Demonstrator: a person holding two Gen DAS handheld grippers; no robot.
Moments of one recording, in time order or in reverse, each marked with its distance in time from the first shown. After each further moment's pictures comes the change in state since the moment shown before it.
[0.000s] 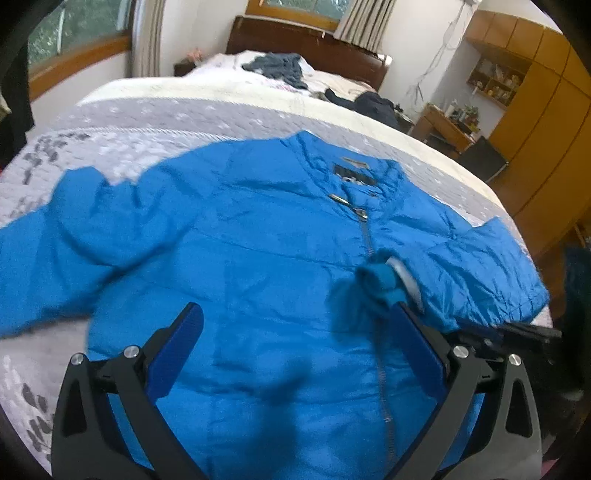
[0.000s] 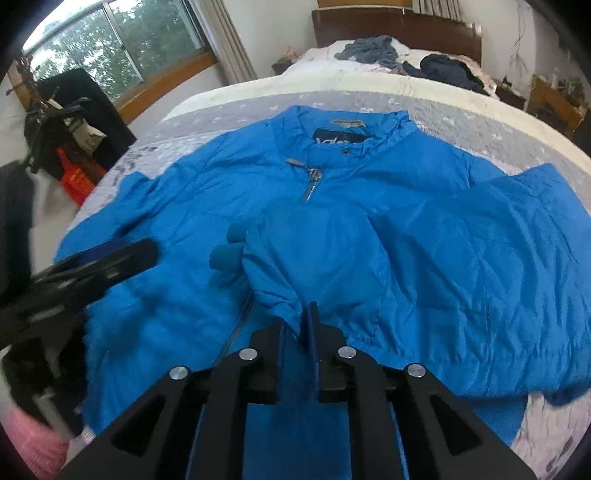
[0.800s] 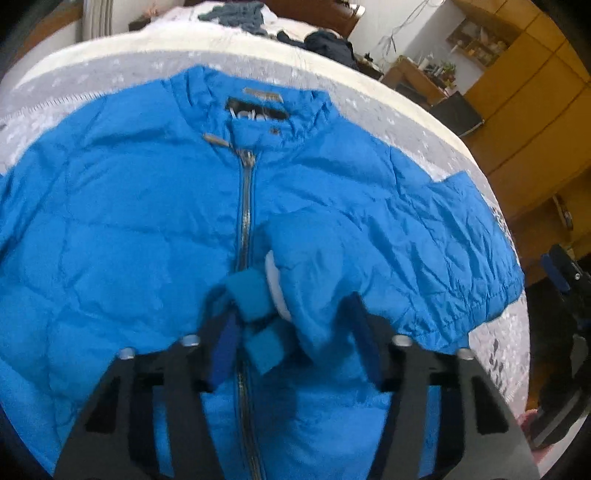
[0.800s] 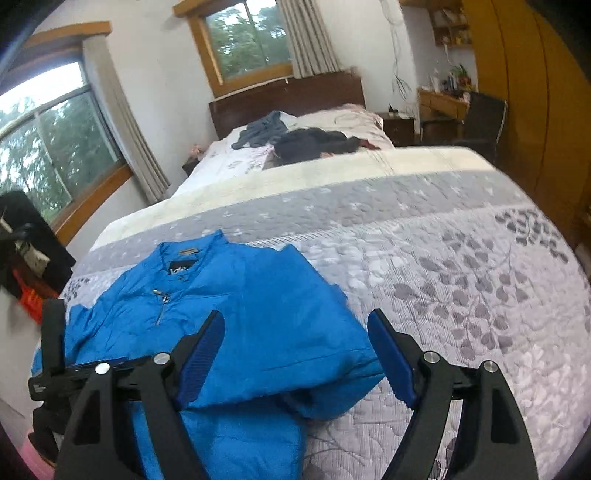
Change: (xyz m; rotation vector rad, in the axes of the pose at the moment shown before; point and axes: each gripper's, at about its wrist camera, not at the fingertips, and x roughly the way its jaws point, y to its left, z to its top) left arm 0.073 -0.090 0.004 0.030 0.198 -0.114; right arm -0.138 -0.153 -0.018 0.302 -0.351 -0.228
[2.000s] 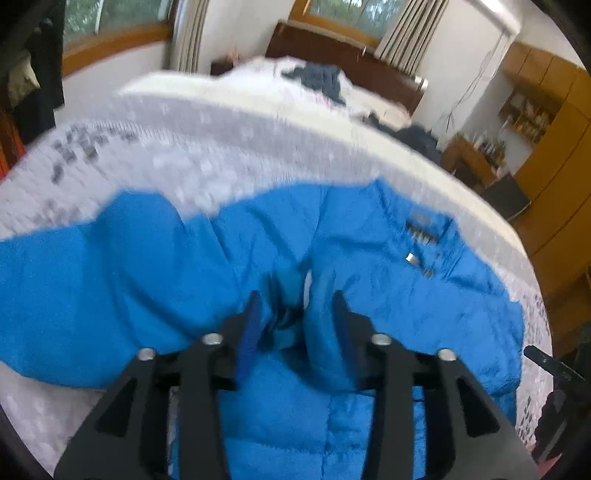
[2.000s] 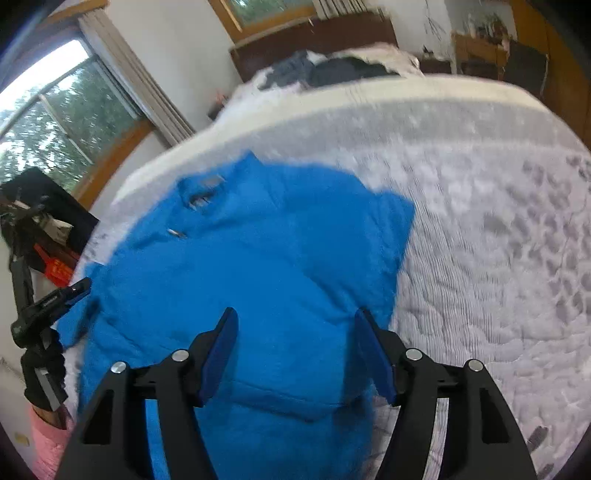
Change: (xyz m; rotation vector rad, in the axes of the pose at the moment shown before) left arm -0.110 0.157 0.012 -0.152 -0.270 0.161; right arm 0.071 0.037 -0.032 -0.017 0.218 0.153
